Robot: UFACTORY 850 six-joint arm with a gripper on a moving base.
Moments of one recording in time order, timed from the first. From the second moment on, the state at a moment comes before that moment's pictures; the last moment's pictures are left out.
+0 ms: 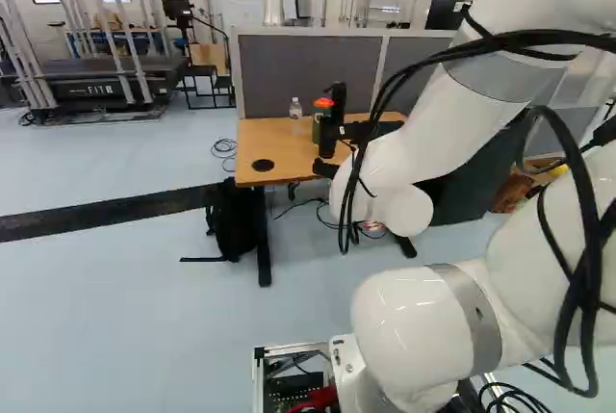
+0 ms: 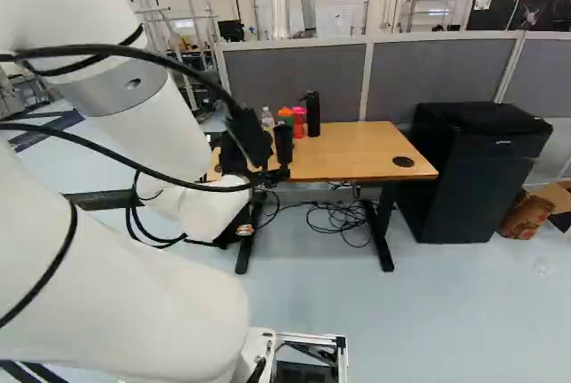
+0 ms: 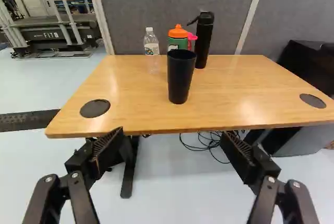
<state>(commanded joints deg) 0.0 16.0 -5.0 0.0 50.0 0.0</state>
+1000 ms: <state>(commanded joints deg) 0.0 16.0 -5.0 0.0 50.0 0.0</state>
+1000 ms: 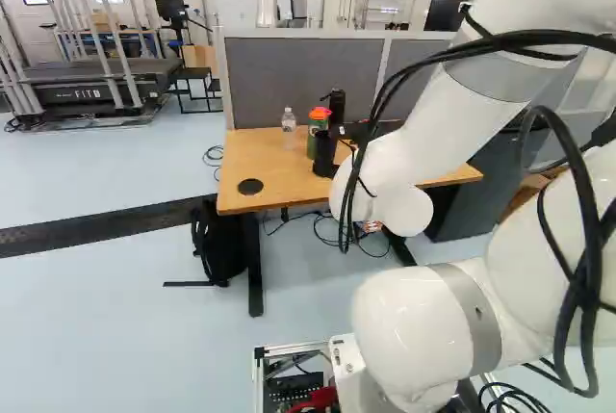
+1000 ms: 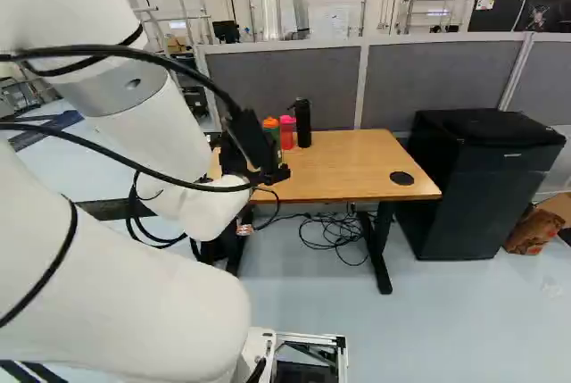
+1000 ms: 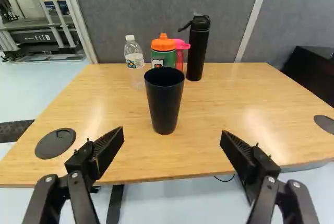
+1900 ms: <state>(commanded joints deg) 0.0 14.8 -6.4 0.0 50.0 0.0</state>
